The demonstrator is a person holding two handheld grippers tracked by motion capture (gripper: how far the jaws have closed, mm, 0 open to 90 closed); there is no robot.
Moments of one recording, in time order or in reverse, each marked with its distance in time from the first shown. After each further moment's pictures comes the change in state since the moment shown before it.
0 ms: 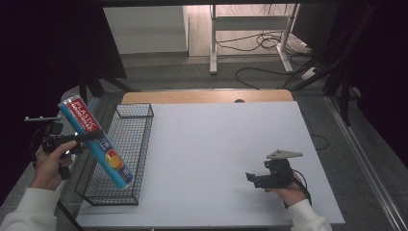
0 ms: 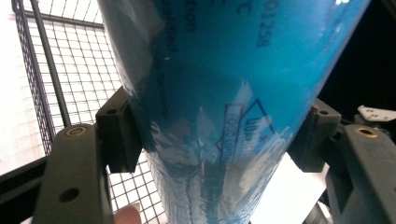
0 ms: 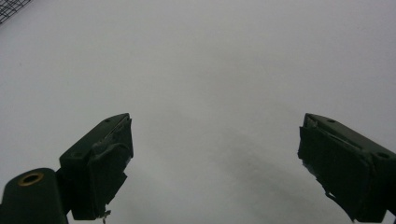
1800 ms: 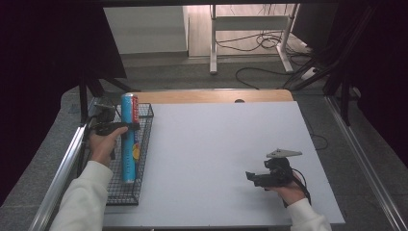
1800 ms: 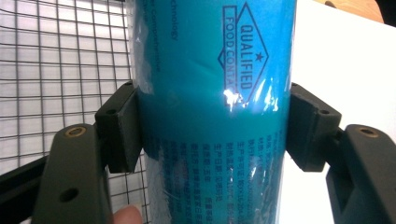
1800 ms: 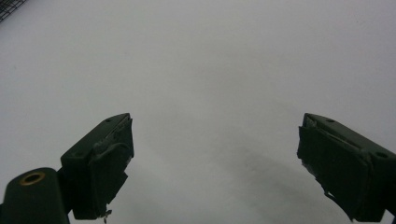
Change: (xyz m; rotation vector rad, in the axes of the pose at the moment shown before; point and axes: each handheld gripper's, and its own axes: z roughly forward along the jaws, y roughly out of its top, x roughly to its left) left arm 0.002 0.029 0.135 0.137 0.304 -0.096; right arm -0.003 0.001 0.003 0.012 -0.006 0.020
